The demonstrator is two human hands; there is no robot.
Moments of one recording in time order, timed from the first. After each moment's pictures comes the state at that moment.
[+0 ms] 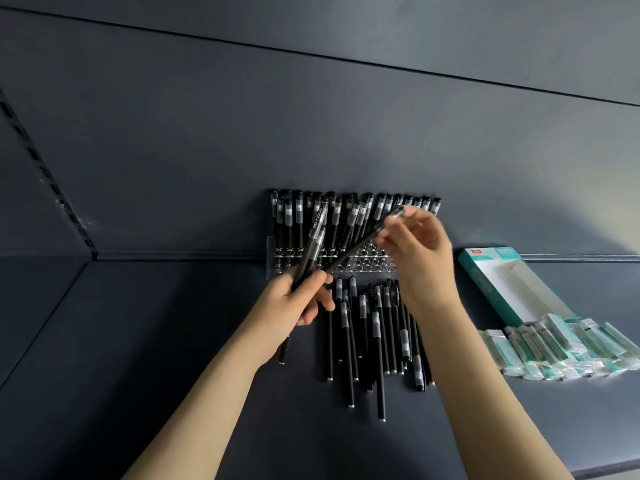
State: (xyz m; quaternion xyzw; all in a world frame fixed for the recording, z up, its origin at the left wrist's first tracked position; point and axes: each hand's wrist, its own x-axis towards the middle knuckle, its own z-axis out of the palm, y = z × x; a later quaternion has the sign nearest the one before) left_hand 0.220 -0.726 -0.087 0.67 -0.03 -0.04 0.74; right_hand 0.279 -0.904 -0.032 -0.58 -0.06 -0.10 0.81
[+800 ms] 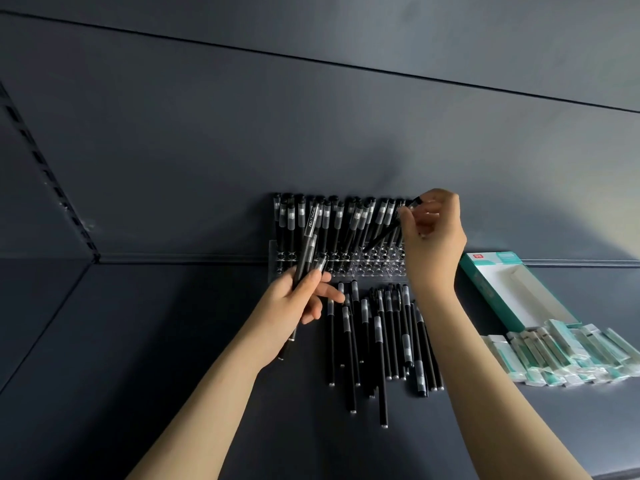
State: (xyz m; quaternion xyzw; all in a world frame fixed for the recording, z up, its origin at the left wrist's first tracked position) left_hand 0.224 -0.727 -0.088 0.67 -0.02 -0.02 0.74; right_hand 0.311 -0.912 -0.037 -0.78 -0.06 -0.37 0.50
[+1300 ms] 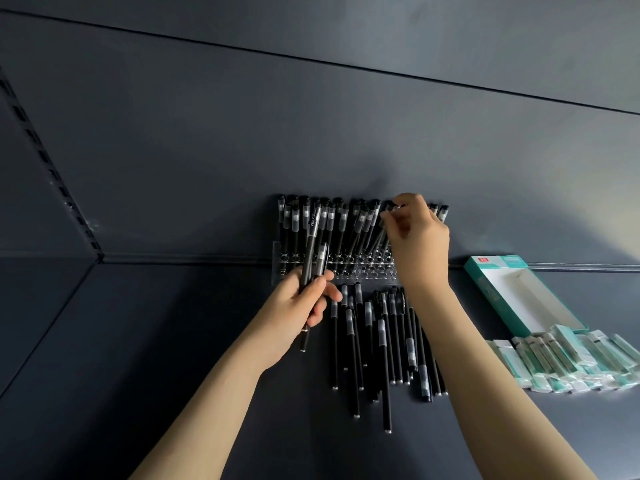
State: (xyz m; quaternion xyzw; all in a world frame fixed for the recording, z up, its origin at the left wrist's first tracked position) left_hand 0.227 -0.724 -0.094 0.66 -0.02 -0.04 0.75; right_hand 0.328 -0.904 -0.045 -0.85 -0.12 -0.36 0.35
